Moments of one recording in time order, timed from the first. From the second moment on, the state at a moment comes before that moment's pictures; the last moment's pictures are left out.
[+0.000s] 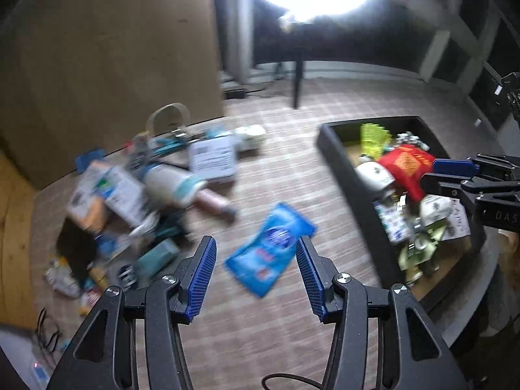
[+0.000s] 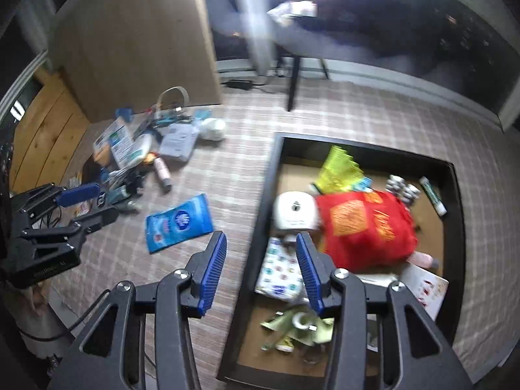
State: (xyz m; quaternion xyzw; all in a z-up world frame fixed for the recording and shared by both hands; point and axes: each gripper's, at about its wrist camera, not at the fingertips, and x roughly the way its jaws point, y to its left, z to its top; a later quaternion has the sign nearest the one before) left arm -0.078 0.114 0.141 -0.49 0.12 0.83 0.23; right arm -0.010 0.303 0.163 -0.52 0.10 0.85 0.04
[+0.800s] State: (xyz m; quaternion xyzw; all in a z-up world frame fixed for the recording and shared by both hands) left arm -0.103 -0.081 0.074 -0.56 -0.01 0.82 0.11; right arm -0.082 0.172 0.110 -0.57 0.05 0.82 -0.09
